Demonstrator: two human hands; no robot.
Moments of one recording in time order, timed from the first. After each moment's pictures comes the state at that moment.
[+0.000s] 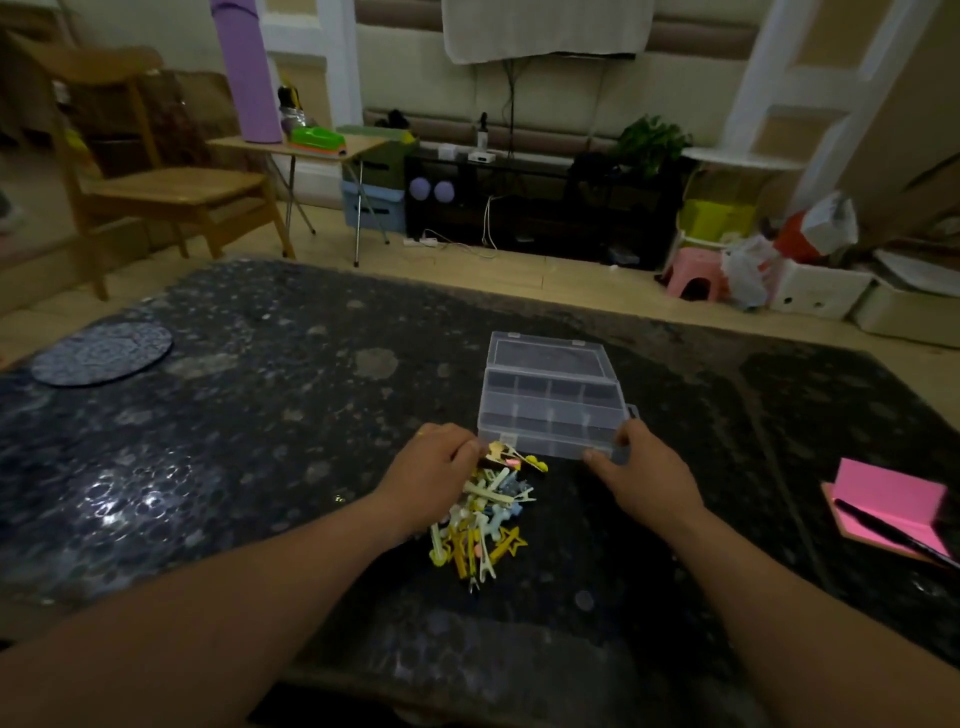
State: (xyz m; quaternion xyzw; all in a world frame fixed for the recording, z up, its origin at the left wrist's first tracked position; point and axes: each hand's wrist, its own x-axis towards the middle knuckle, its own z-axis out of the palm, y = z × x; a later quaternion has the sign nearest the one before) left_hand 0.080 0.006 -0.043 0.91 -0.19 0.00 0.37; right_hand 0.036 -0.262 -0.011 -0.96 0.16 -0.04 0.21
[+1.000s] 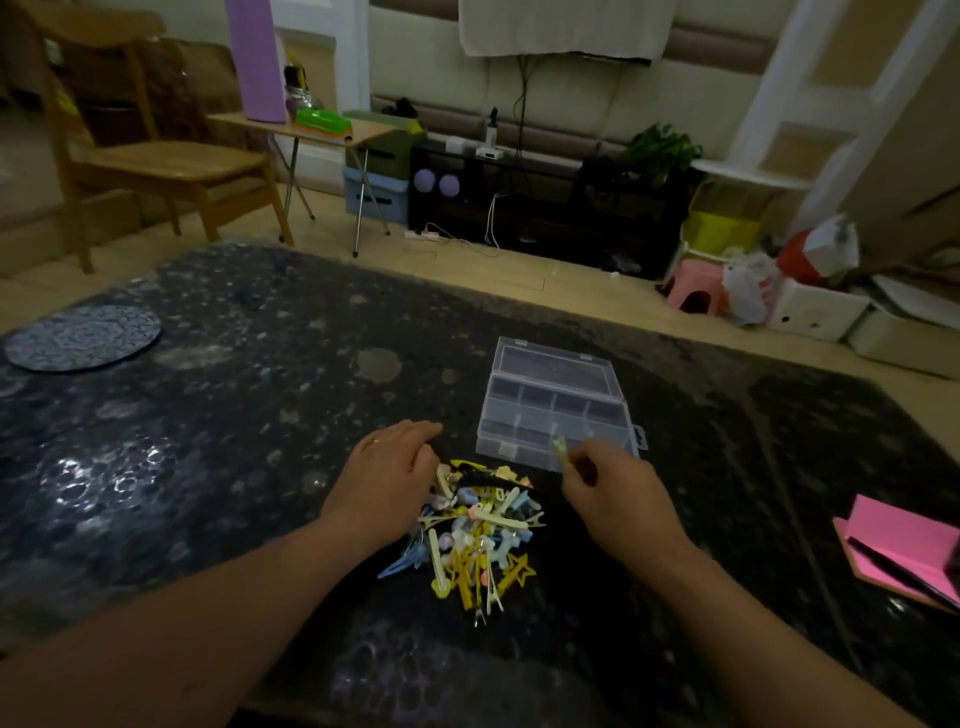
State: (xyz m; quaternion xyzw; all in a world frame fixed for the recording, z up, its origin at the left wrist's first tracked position) left_hand 0.093 0.050 -0.054 0.94 -0.13 0.06 0.32; right_hand 0.034 -0.220 -0.002 -0.97 0.01 -0.10 0.22
